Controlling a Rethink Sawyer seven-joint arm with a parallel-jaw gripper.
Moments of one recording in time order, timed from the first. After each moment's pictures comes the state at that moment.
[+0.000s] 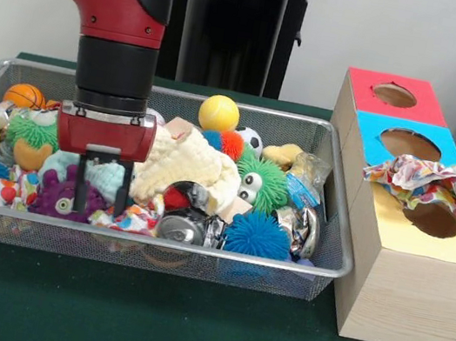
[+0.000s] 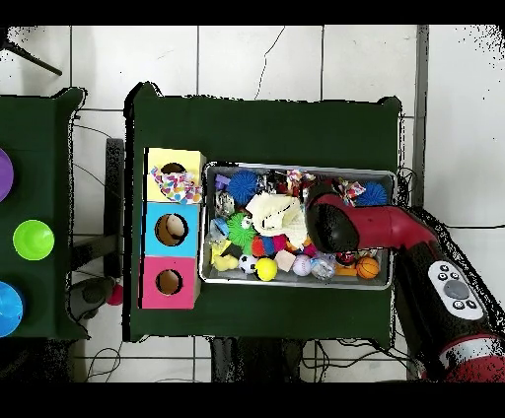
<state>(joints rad) -0.74 -0.49 0.41 1.57 -0.72 0.18 1.66</state>
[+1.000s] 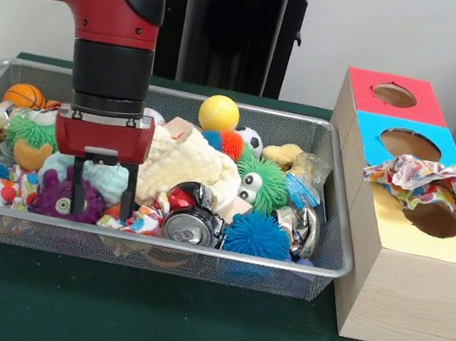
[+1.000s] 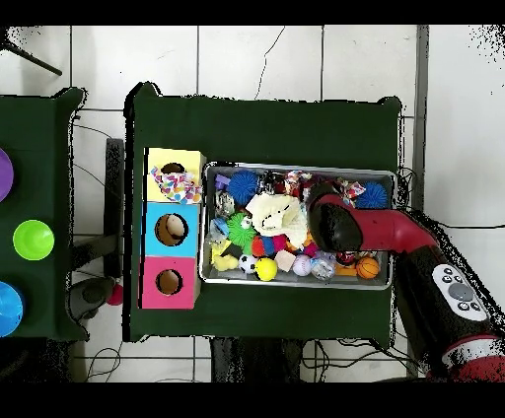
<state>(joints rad) -0.77 -0.47 0.42 1.58 -0.62 0.18 1.66</state>
